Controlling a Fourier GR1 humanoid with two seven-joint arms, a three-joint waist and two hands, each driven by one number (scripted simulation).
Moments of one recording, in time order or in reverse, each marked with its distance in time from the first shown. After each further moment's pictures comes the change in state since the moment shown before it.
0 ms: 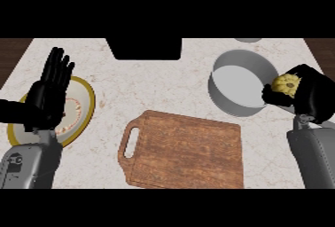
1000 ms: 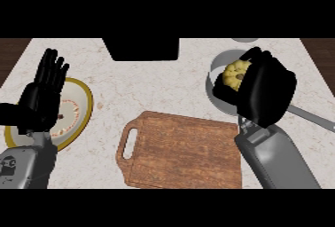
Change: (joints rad) left arm 0.020 0.023 0.005 -0.015 0.016 0.015 0.009; right arm -0.167 0.158 0.354 -0.285 0.311 0.231 0.413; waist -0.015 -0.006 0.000
